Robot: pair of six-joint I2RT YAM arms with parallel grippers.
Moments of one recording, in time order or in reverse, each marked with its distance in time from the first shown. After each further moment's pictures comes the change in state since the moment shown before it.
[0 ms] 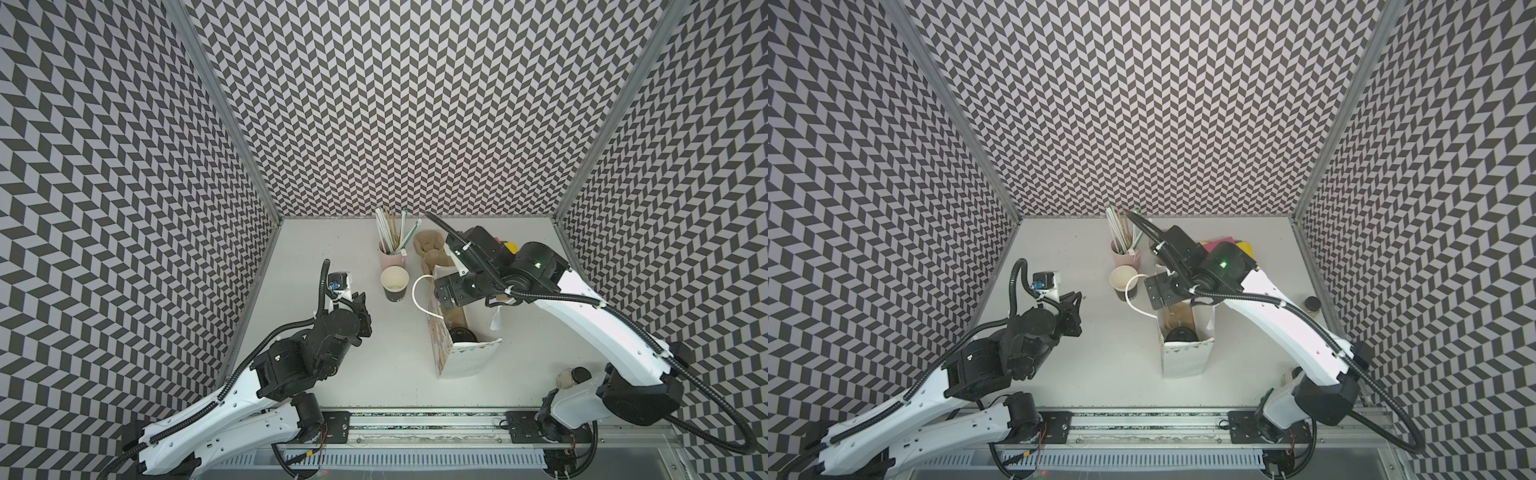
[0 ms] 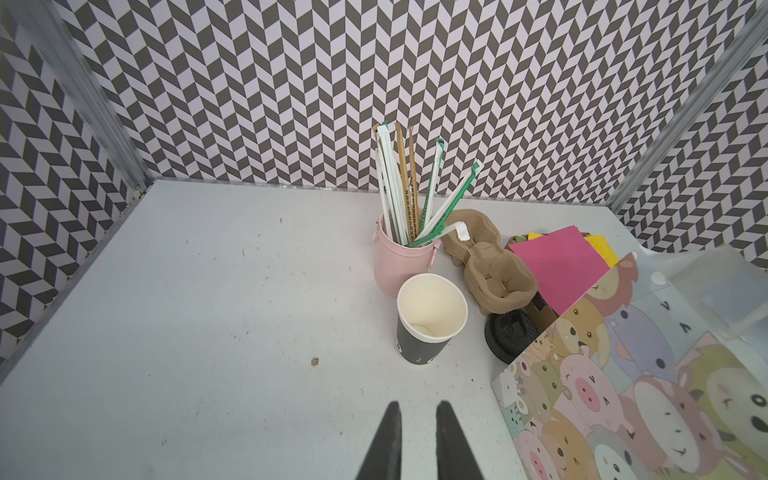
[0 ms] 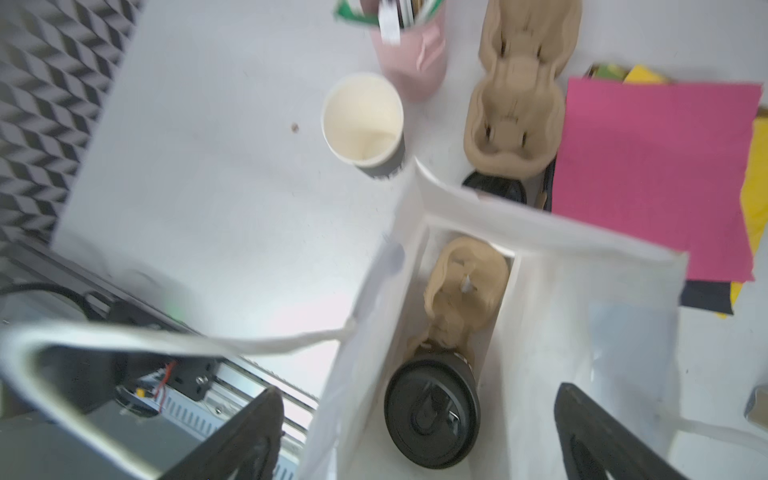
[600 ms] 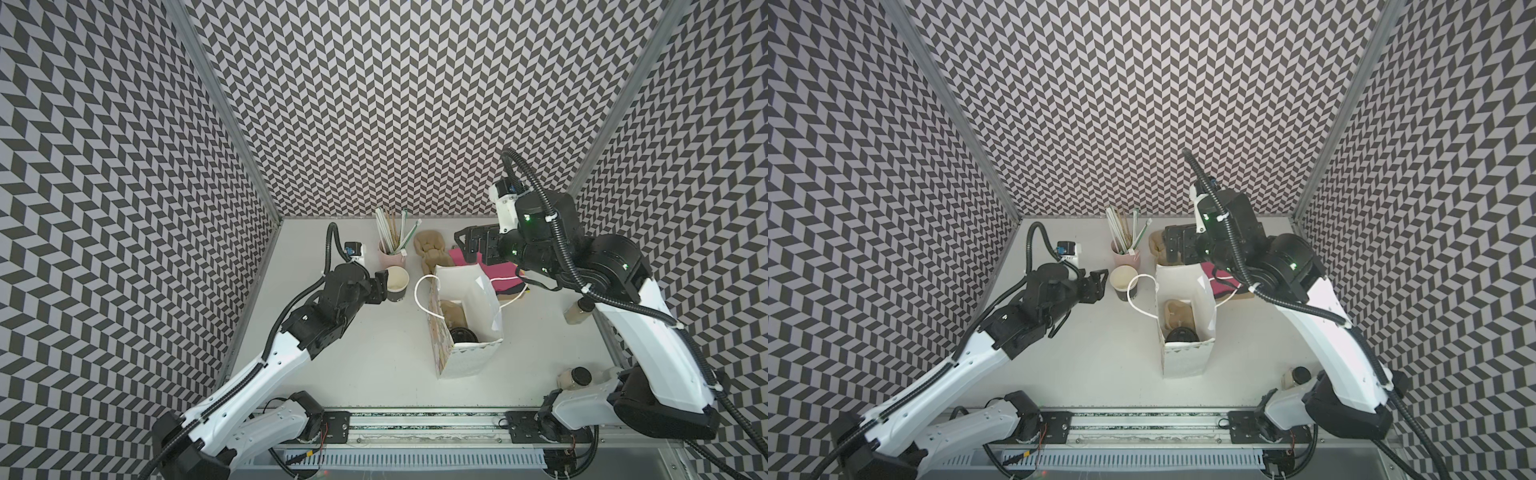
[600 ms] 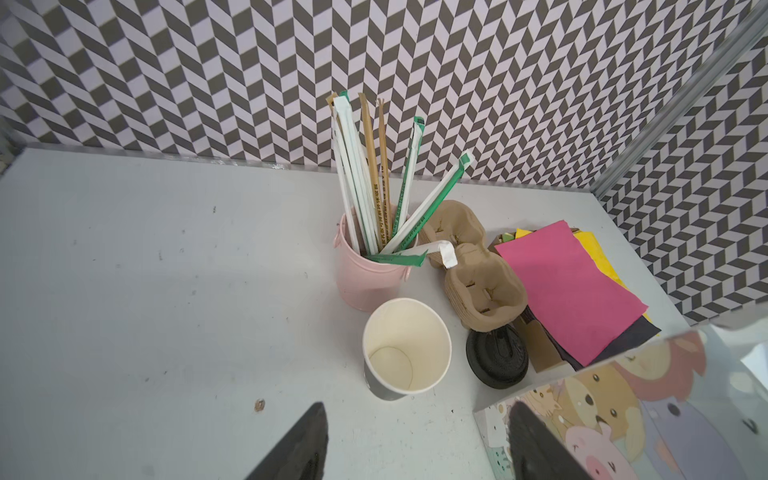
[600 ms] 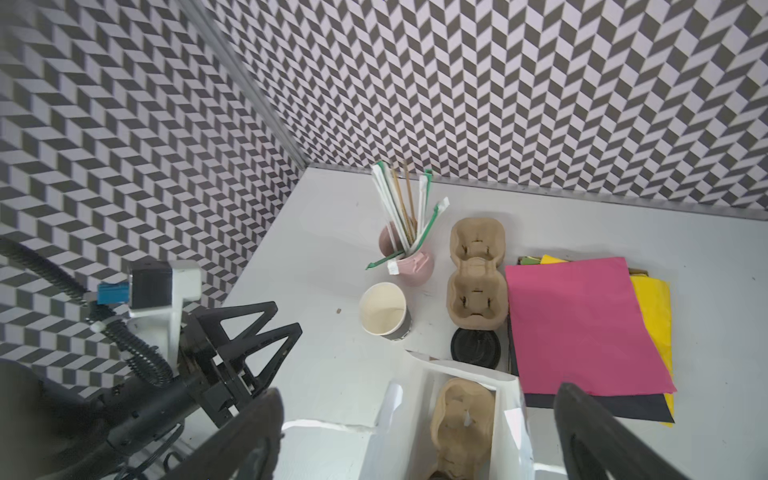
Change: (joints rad) left arm 0.428 0.341 0.092 0.252 0.526 0.119; right arm -0.139 -0.096 0.133 0.179 0.085 -0.026
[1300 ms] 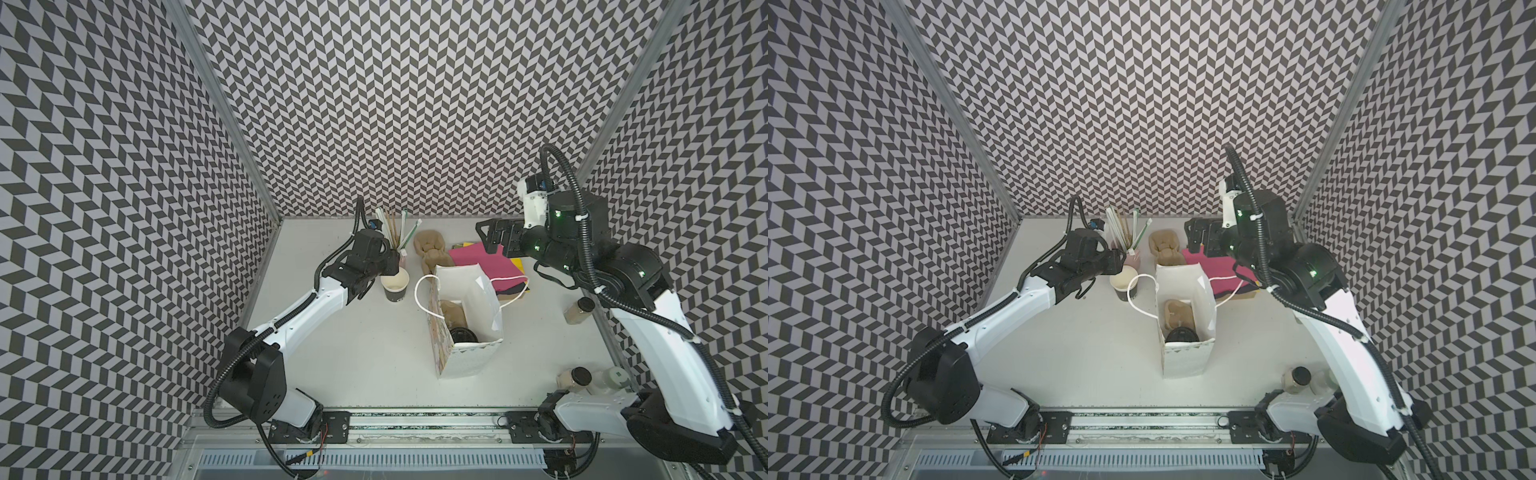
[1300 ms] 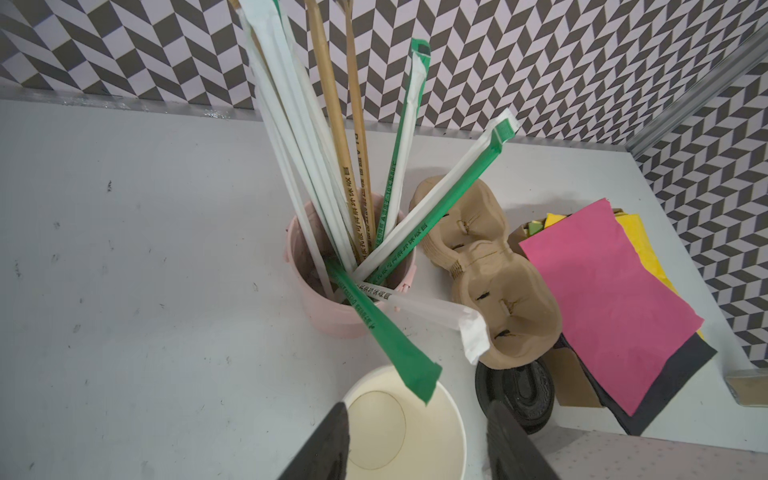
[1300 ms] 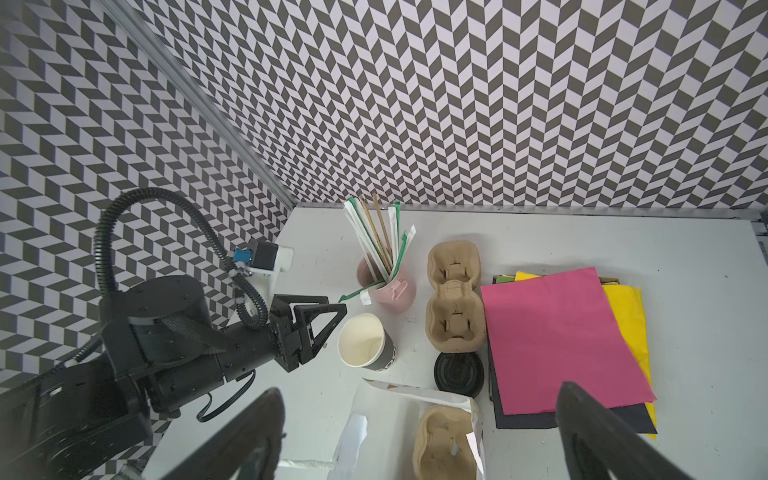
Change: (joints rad) left arm 0.113 0.427 0.213 0.068 0.155 0.025; right arm -0.140 -0.114 -0.149 0.126 -0.096 -0.042
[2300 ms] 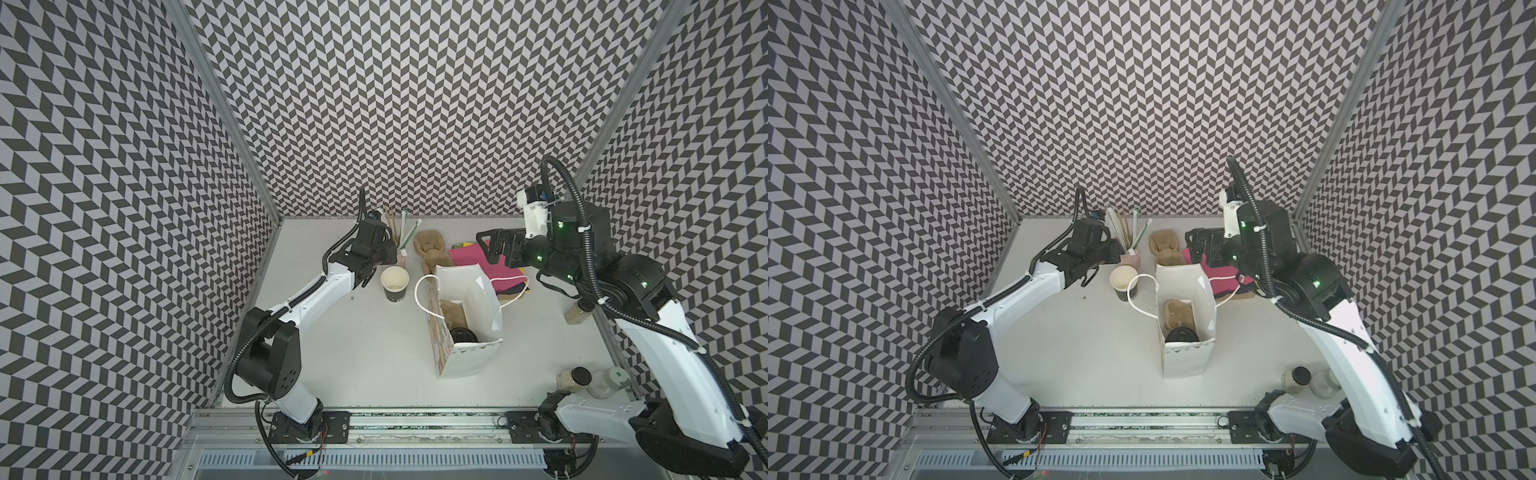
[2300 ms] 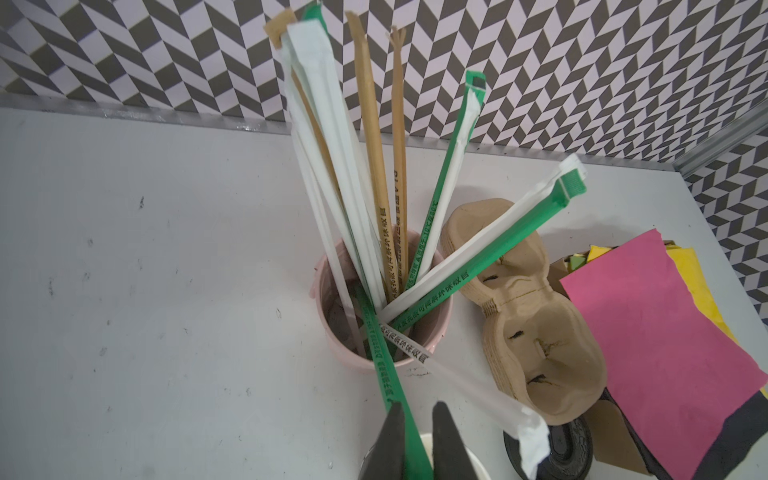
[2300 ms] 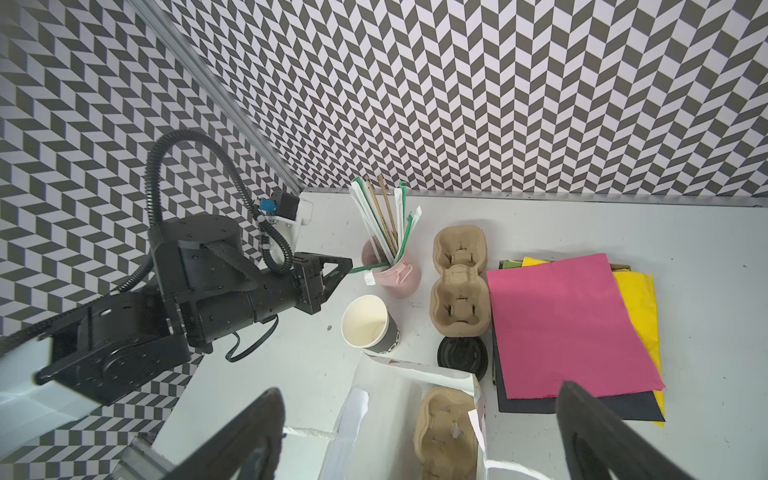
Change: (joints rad) left arm 0.031 0.133 0.139 -0.024 -0.035 -0.002; right arm 0.000 -0.069 -0.101 0.023 -0.029 -0.006
